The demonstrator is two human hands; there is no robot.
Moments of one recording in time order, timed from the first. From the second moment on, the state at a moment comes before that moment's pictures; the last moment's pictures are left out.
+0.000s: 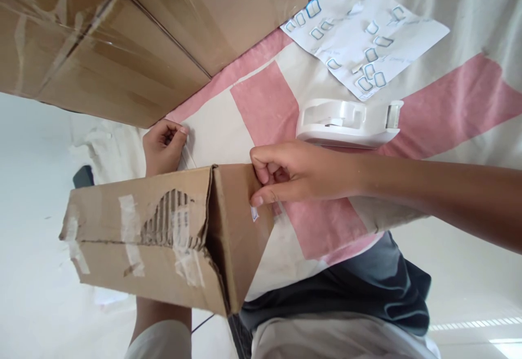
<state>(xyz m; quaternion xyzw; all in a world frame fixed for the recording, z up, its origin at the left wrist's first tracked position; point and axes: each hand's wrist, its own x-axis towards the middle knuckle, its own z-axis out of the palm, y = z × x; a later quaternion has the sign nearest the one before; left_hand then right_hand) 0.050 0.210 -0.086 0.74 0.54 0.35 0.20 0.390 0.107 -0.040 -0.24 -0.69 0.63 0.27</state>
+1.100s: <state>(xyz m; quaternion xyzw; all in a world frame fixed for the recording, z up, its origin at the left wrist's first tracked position) 0.051 0.210 -0.084 0.73 0.55 0.34 0.21 0.394 0.109 -0.033 -0.25 -0.72 0.61 0.23</state>
